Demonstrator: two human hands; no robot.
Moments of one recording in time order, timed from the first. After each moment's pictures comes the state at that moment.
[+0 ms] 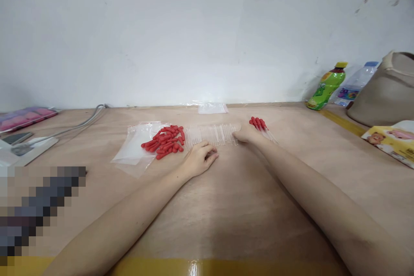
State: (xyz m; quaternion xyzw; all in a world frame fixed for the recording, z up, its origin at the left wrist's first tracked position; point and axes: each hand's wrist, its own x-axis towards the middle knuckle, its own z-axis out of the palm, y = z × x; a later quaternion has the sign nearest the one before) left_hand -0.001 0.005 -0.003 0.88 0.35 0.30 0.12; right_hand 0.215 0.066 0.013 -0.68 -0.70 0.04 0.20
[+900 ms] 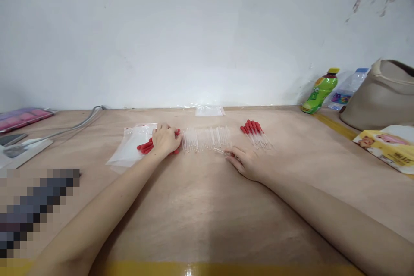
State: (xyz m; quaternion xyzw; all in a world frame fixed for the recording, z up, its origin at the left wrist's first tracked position) left_hand -0.056 0.060 0.033 0.73 0.65 0.19 -0.12; right_hand 0.214 -0.025 -0.009 -0.40 -0.86 -0.01 0.33
